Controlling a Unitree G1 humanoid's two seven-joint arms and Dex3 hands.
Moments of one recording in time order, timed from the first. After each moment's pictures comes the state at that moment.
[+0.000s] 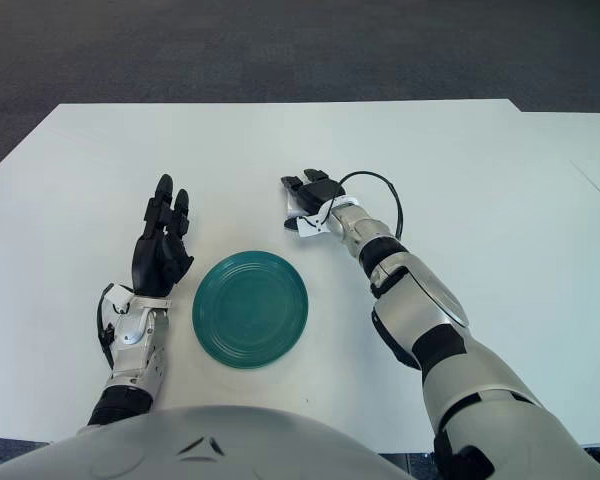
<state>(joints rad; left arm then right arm) 0.07 -0.12 0.00 0.35 -0.23 -0.74 -0.28 -0.83 -0.25 0.71 1.18 -0.84 -0.28 -0.15</state>
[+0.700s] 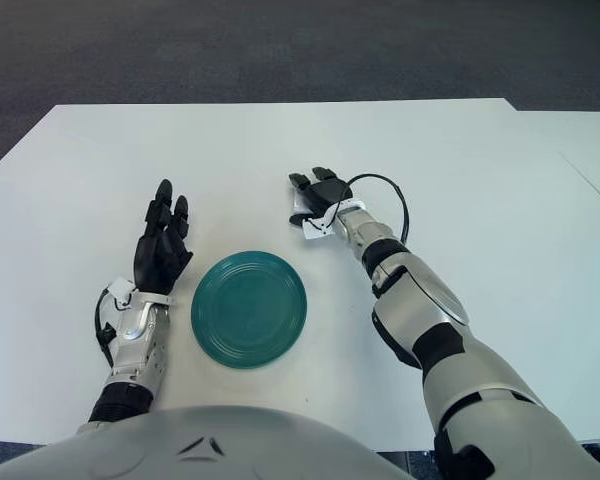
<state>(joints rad) 0.06 -0.12 0.02 0.35 -0.23 -0.63 -0.20 -0.83 -0.25 0.75 1.25 -0.85 -0.27 -0.31</state>
